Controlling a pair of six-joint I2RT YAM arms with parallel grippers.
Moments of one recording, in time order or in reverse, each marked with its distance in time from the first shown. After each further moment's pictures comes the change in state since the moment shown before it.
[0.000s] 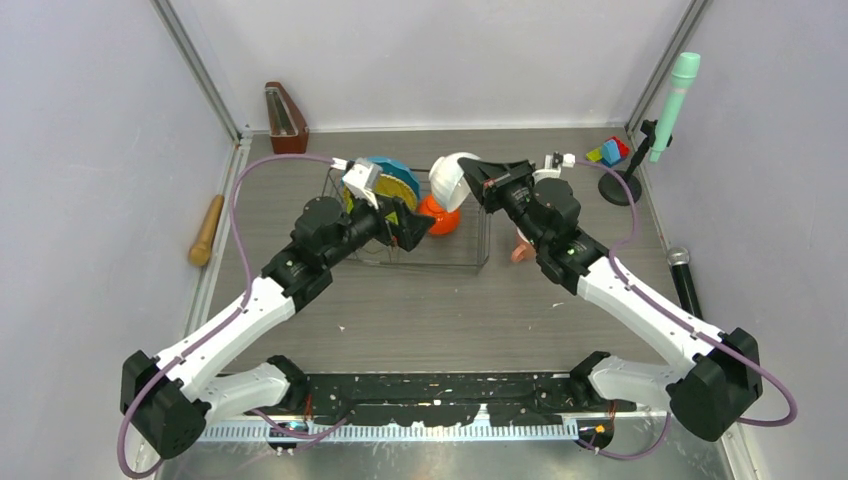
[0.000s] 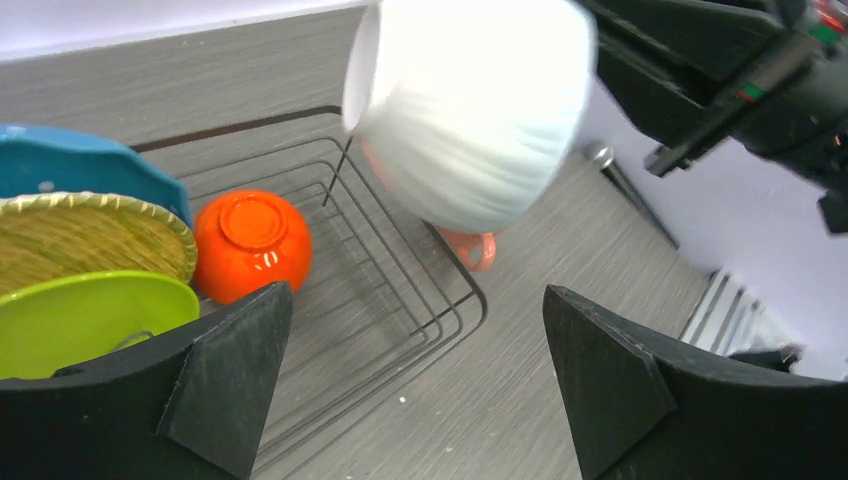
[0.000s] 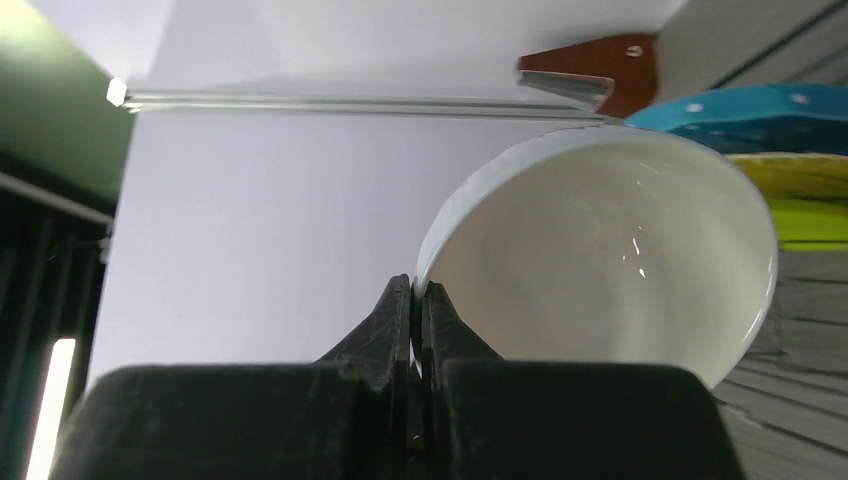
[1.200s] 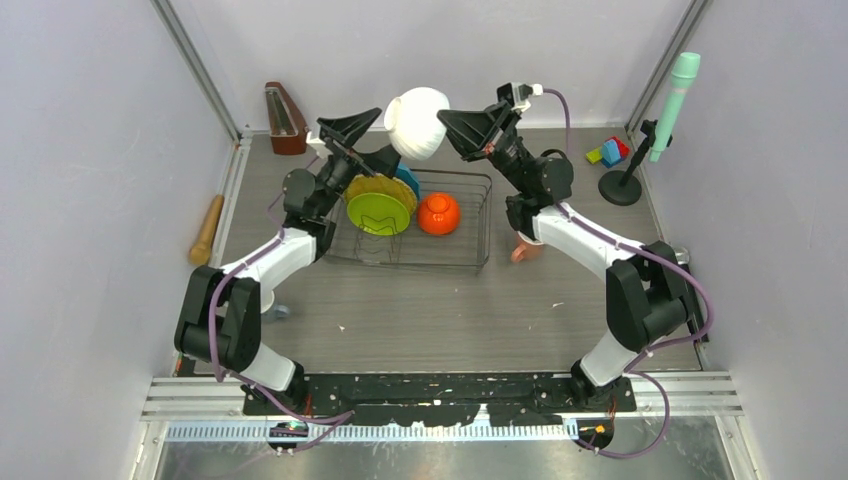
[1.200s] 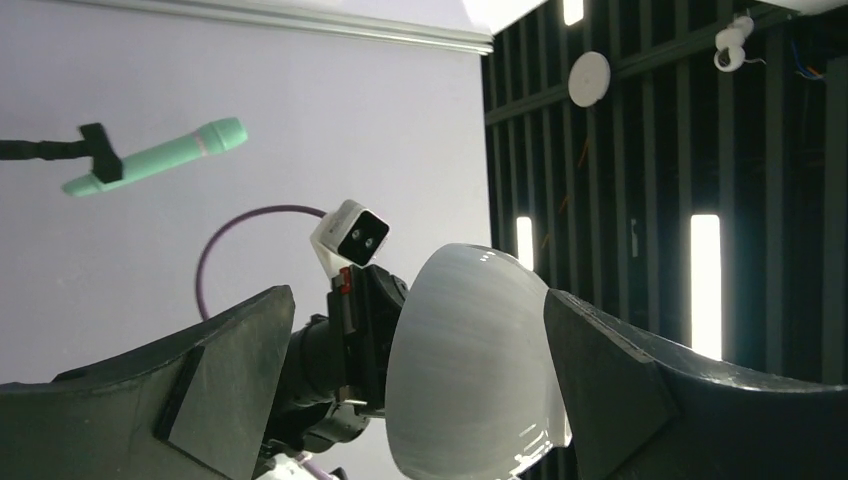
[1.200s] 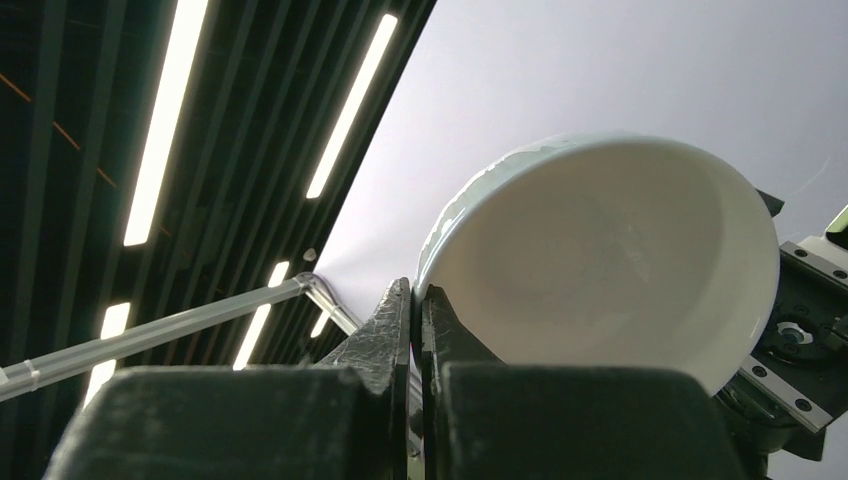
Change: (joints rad) left arm 0.355 0.458 0.019 0.955 0.219 -1.725; right arm -0.139 0.477 0.218 1.155 -0.637 0.251
